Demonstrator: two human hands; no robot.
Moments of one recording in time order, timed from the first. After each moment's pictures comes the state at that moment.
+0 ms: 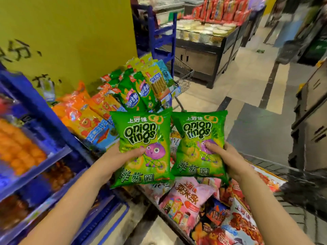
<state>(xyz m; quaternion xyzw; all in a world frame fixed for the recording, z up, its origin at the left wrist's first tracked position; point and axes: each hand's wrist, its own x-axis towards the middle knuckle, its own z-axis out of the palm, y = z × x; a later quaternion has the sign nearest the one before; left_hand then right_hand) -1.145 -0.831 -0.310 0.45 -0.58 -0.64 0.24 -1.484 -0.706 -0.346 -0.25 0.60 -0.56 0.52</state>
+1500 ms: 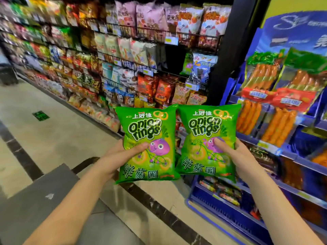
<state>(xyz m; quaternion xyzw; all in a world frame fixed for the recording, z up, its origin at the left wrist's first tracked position) -0.568 -0.108 -0.236 0.67 -0.19 -0.26 0.67 -0.721 -0.433 -0.236 -0.67 0.16 -0.18 0.70</state>
